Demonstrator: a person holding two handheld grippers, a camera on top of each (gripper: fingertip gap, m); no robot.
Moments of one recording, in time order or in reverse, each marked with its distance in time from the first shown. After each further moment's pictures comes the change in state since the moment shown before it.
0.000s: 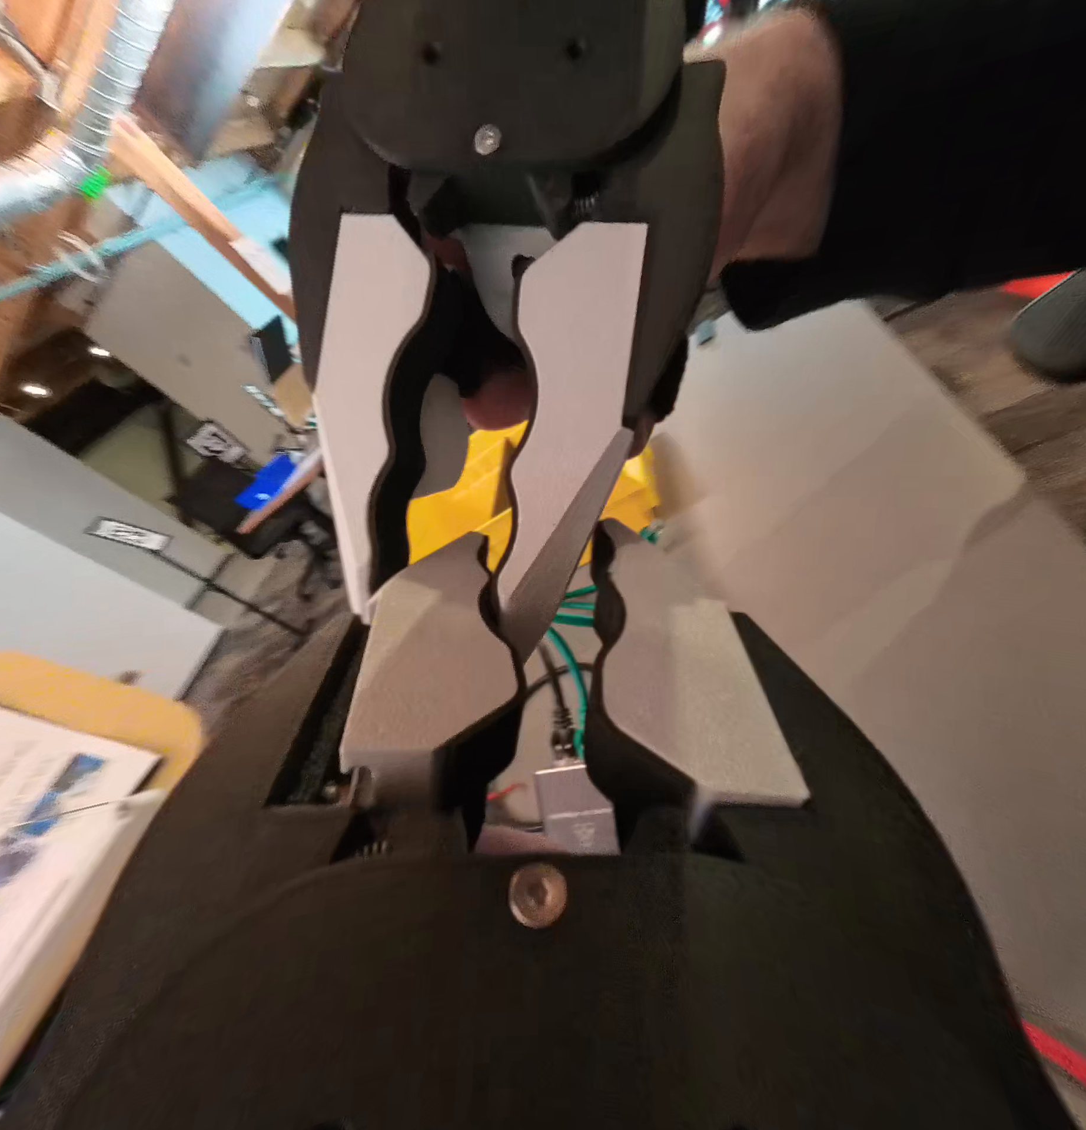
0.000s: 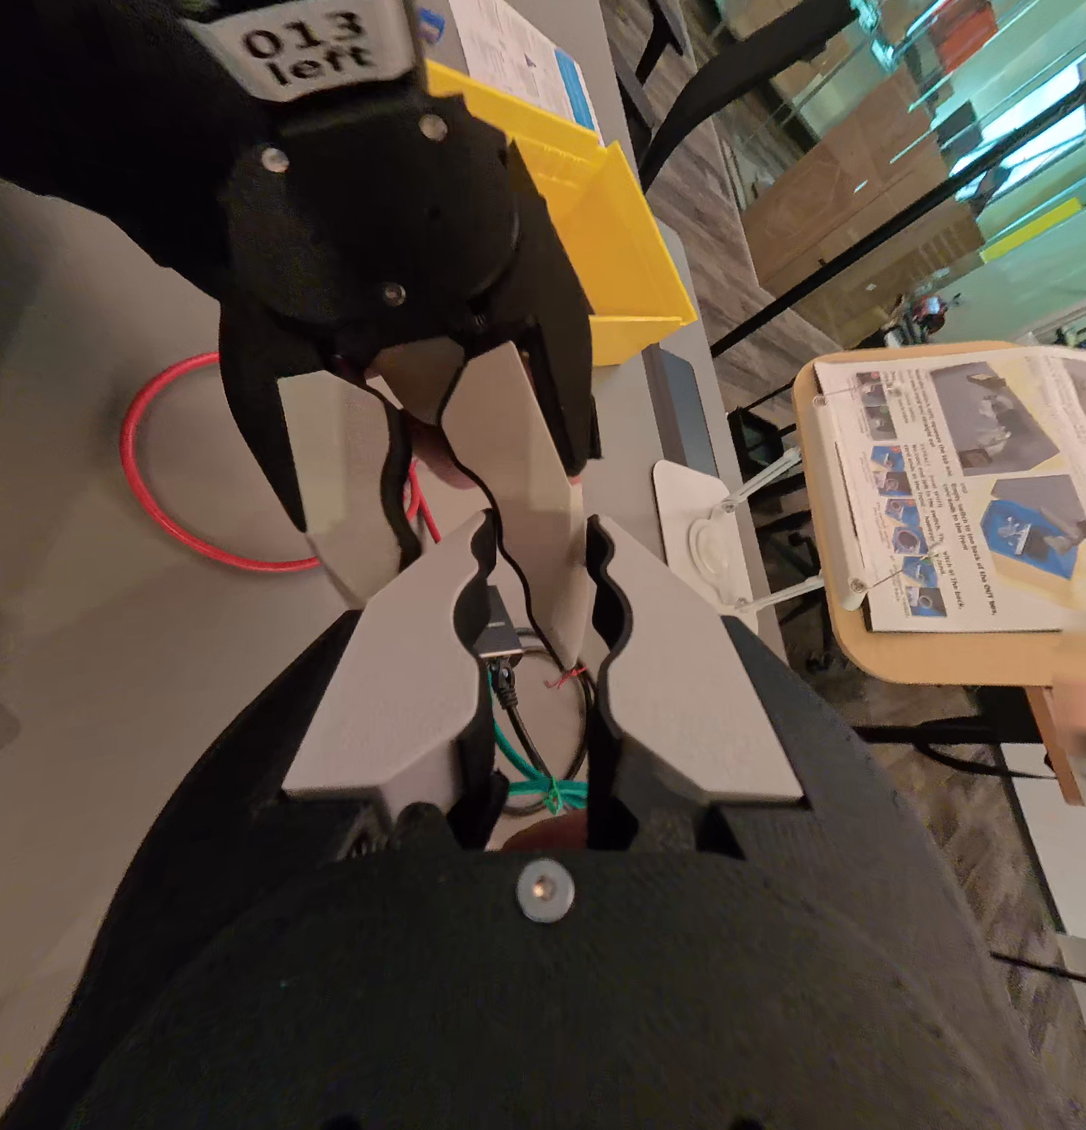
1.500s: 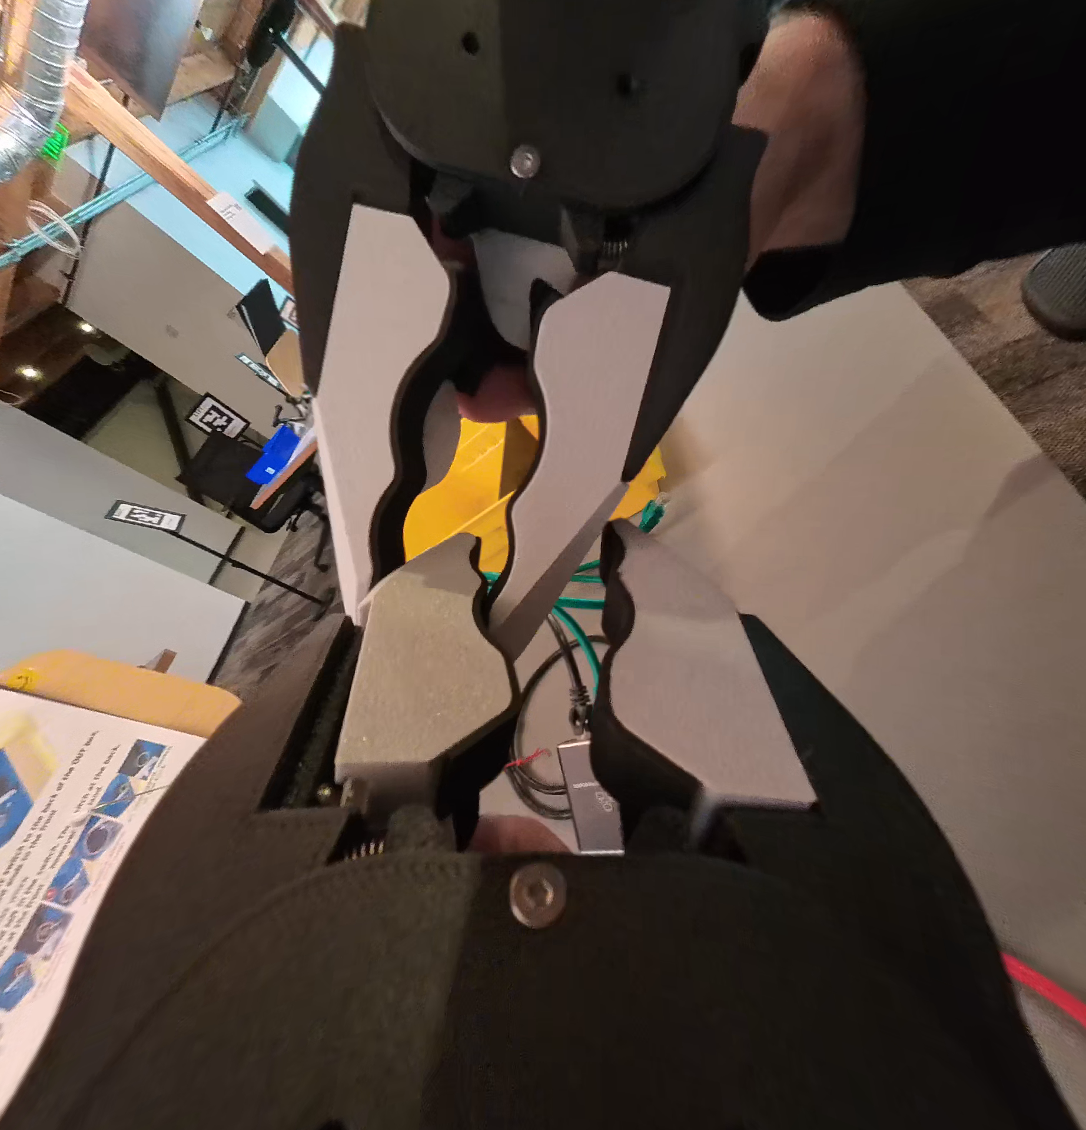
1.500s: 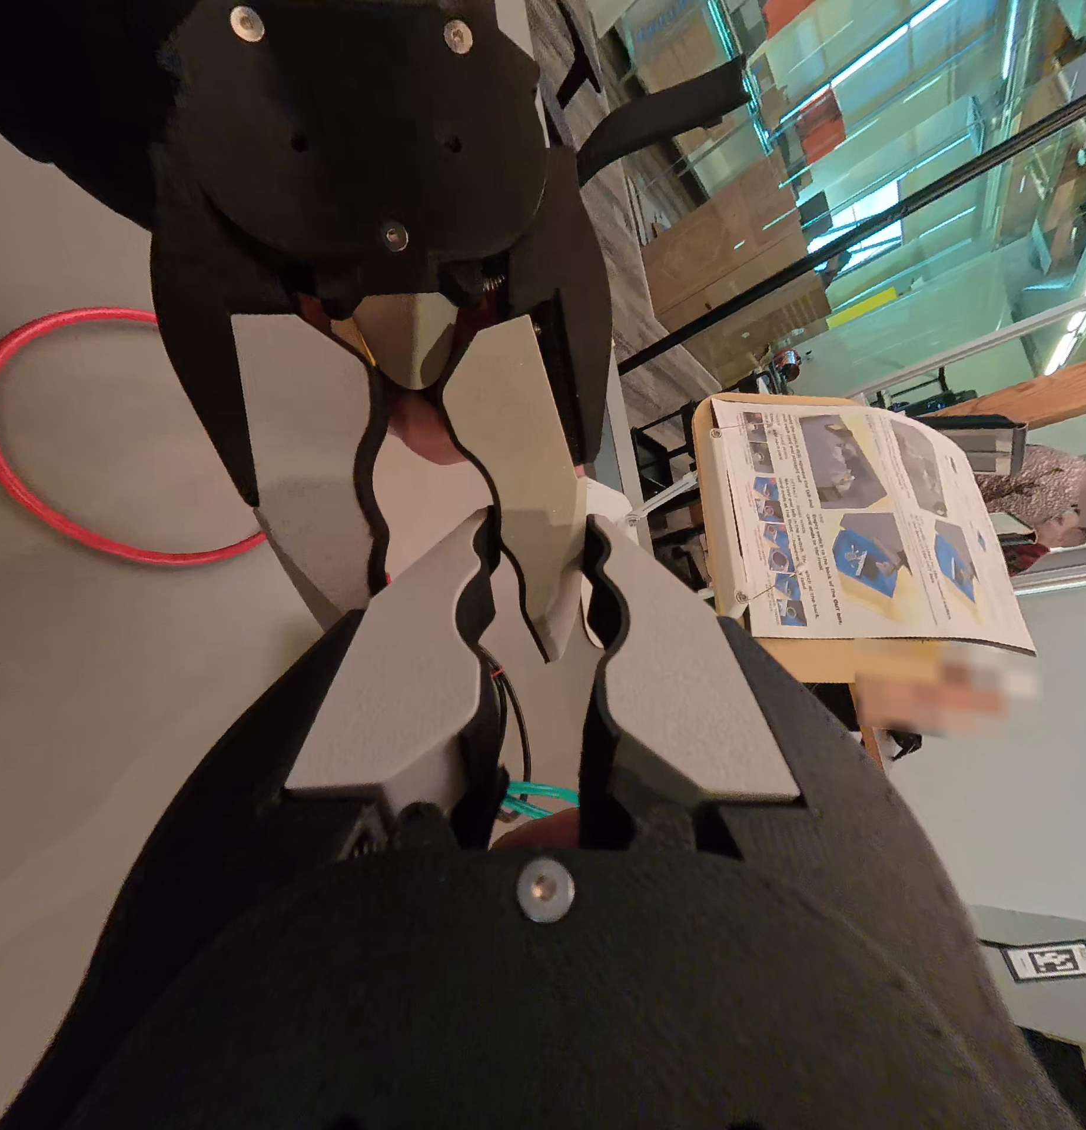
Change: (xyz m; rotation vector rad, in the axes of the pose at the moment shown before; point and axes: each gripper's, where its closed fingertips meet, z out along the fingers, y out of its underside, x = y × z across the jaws) left arm -0.002 -0.009 -0.004 -0.096 0.008 0.063; right arm 0.010 -0.008 -0.006 0.007 0.161 -0.159
